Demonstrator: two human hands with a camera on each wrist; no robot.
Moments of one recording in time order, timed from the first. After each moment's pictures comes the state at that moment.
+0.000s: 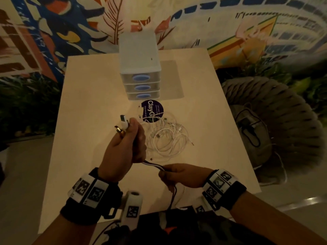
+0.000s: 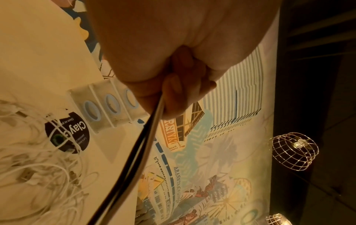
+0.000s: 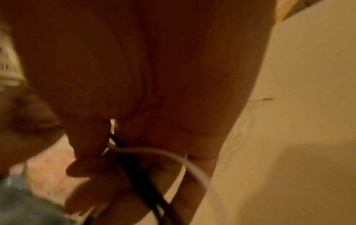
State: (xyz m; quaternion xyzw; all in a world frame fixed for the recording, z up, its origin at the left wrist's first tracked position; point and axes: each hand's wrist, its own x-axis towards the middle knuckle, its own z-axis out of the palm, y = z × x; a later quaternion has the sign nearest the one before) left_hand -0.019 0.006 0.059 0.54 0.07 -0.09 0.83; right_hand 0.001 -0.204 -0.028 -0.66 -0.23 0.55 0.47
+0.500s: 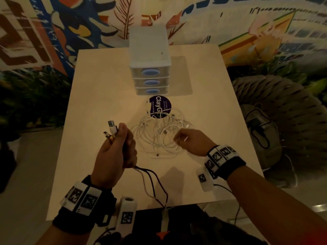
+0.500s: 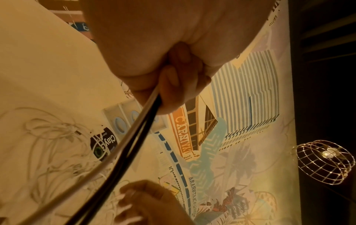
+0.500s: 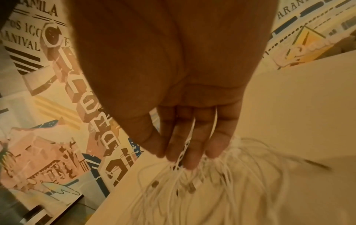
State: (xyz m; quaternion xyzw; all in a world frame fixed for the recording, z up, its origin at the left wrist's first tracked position) left_hand -0.050 0.031 0.045 0.52 0.19 -0.05 0.83; right_hand 0.076 -0.205 -0.052 -0.88 -0.19 0.28 0.34
